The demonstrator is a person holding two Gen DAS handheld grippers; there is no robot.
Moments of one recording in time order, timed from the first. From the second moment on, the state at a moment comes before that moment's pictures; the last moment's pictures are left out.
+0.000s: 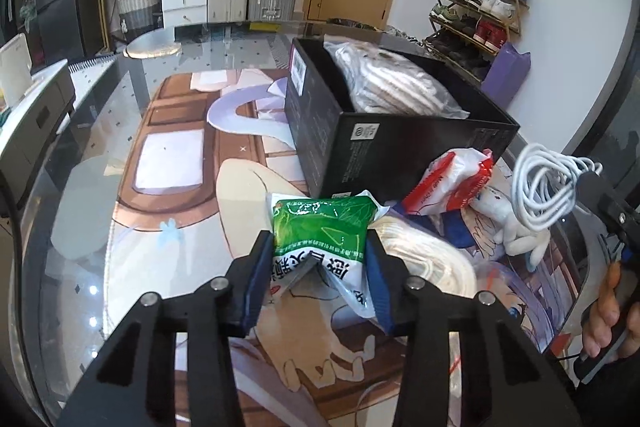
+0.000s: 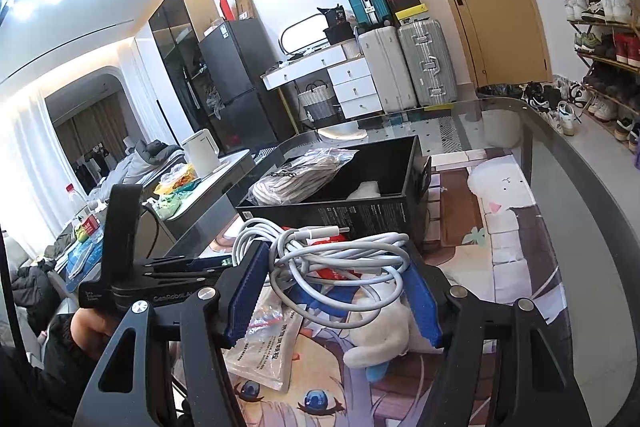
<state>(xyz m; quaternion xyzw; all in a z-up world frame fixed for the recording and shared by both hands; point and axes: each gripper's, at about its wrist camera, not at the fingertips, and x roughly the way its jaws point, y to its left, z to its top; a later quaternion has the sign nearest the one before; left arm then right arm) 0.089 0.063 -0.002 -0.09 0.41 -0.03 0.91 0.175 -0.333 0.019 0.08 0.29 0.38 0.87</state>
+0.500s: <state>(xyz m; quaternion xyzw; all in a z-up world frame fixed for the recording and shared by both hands) 0.065 0.060 0.036 -0.08 0.35 -0.04 0.93 0.172 -0.342 0.027 0.08 0.28 0.37 0.89</state>
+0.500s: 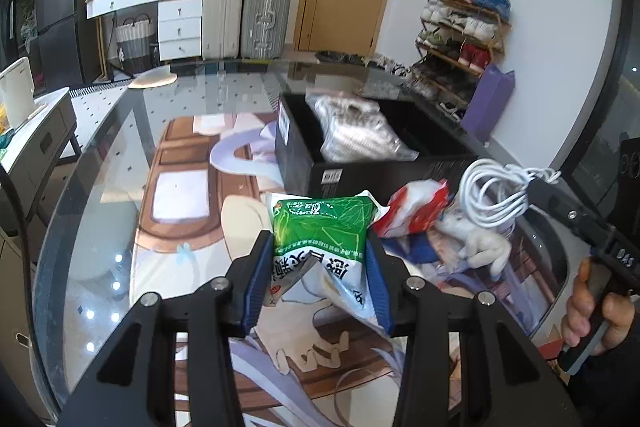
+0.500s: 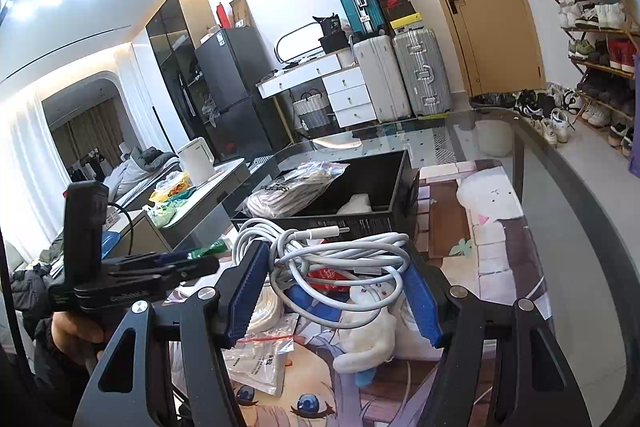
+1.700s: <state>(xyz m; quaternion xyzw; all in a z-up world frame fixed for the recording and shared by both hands) 0.135 0.045 0.090 -0.06 0.27 -0.05 0.96 0.224 -0.307 0.078 -0.04 0.24 0.29 0.93</state>
